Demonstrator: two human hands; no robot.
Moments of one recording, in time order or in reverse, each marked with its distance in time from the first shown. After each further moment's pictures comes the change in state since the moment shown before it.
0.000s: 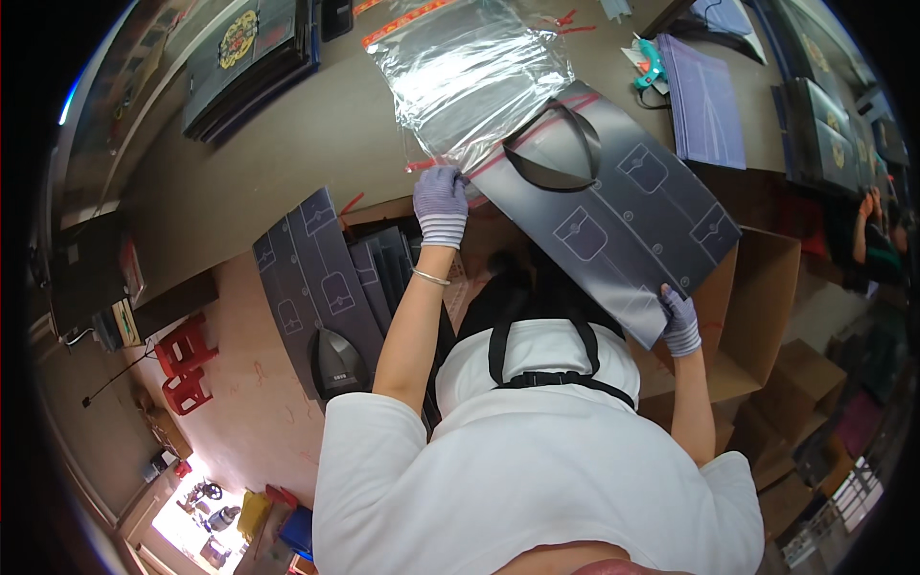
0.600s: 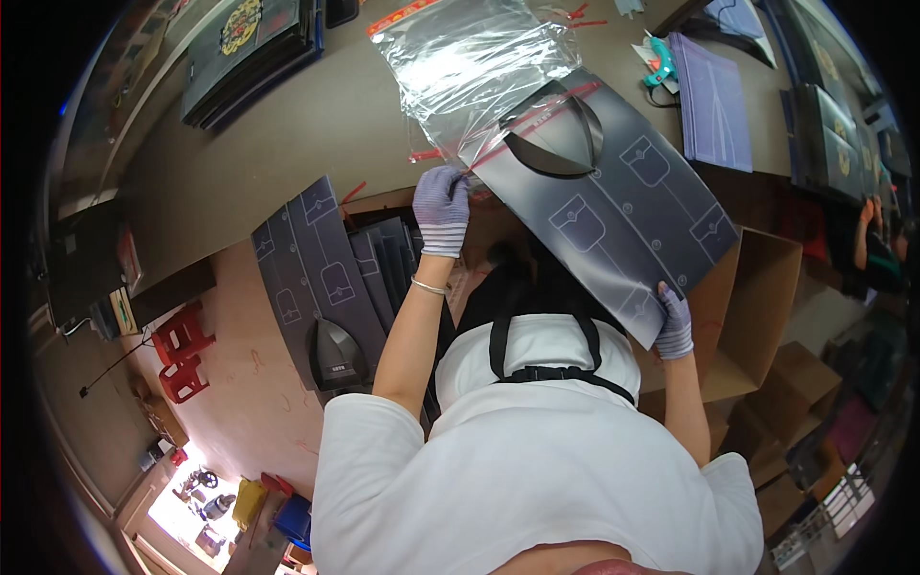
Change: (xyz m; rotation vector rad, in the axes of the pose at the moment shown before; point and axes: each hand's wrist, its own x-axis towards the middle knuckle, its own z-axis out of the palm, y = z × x) left_hand -0.016 0.002 -0.014 -0.277 0.152 -0.024; right_hand 0.001 0.018 0.023 0.097 0.037 0.006
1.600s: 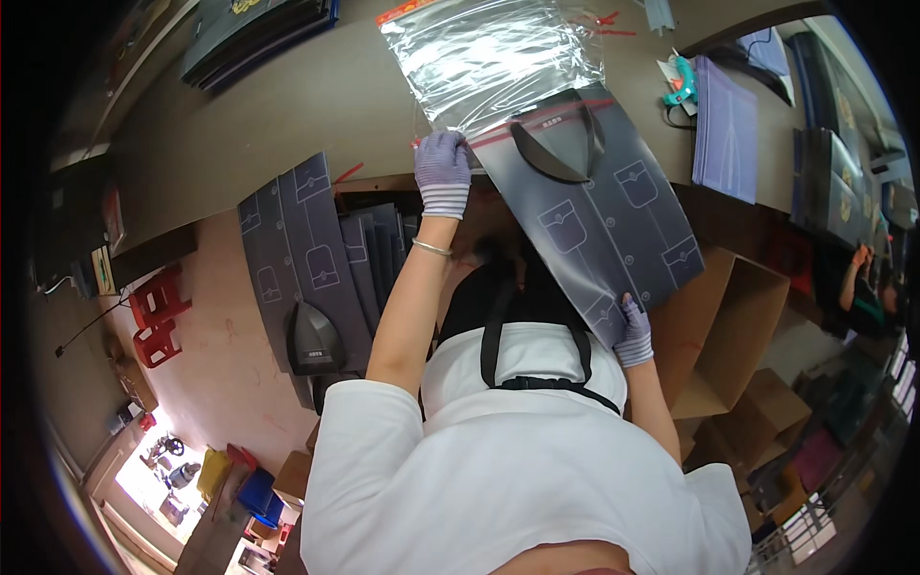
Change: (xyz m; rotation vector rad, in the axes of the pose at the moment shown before) left_hand 0.032 -0.023 0.030 0.221 0.069 0.010; right_hand 0.024 0.038 0.012 0.076 0.020 0.115
